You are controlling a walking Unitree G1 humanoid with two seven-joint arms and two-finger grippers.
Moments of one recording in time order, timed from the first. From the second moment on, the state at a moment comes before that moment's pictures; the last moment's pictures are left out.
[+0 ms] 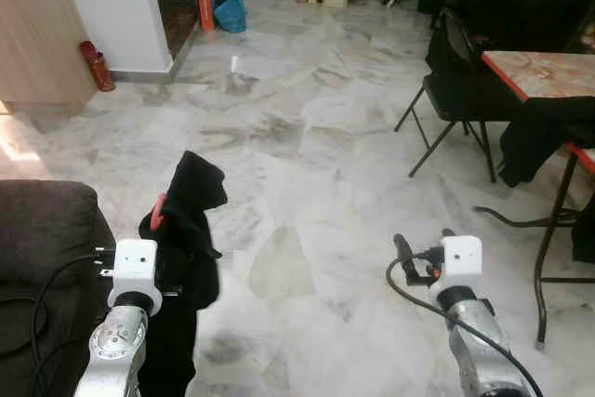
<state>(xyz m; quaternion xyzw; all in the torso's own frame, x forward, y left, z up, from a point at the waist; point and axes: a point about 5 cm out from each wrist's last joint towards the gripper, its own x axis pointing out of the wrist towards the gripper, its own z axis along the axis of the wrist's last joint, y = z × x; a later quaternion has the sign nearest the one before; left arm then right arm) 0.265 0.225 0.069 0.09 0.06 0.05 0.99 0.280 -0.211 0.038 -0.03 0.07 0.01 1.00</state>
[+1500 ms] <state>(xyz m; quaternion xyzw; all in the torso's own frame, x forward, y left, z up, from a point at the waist) 0.282 0.207 0.069 0.04 0.02 0.05 1.00 0.281 -0.211 0.057 -0.03 0.04 -0.03 1.00</state>
